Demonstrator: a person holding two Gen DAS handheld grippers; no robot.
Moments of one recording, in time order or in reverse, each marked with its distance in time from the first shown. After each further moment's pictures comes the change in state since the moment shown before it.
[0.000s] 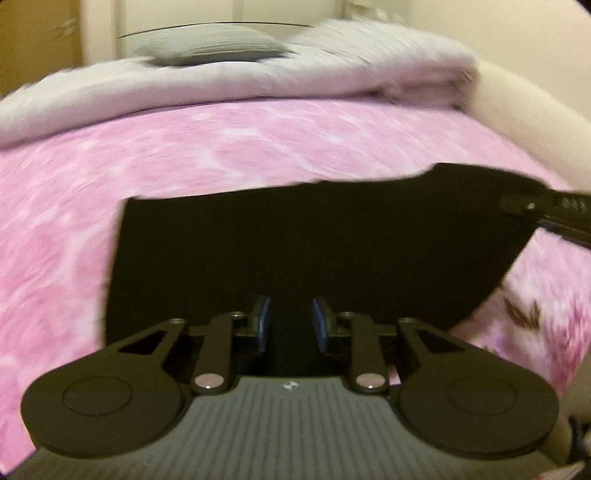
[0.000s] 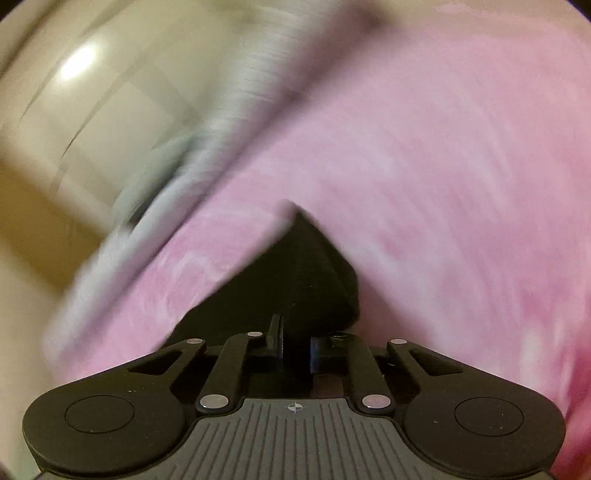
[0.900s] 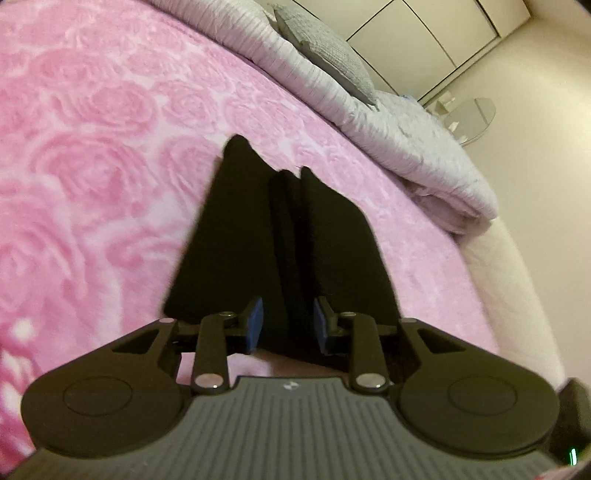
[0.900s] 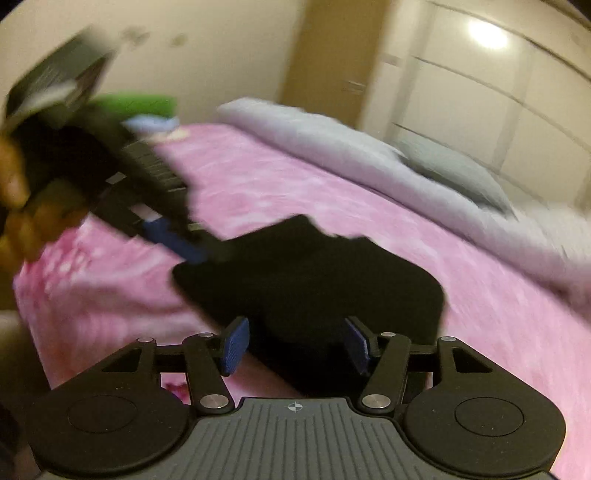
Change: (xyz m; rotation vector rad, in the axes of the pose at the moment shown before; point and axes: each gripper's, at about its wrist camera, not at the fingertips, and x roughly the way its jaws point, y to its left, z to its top) left arm -0.049 0.107 -0.042 -0.615 -0.028 -0.239; right arm -0.026 0.132 -0.105 -0.859 0.096 0.363
